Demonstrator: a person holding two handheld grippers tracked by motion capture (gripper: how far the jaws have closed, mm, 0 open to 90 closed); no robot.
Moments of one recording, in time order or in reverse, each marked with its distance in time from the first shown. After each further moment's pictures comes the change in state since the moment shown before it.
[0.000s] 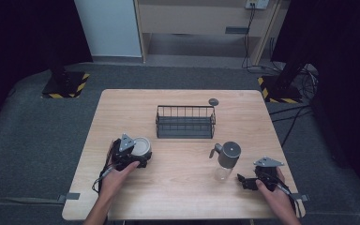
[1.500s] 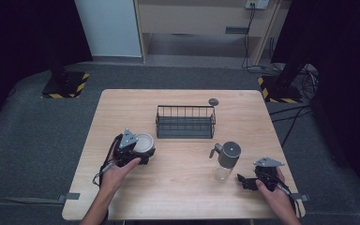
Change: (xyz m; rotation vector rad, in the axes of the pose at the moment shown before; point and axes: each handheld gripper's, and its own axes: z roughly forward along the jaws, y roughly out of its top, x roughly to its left) left arm -0.004 0.026 -0.008 -0.052 -0.089 0.055; right arm 0.000 0.000 0.000 0.000 0.000 0.000
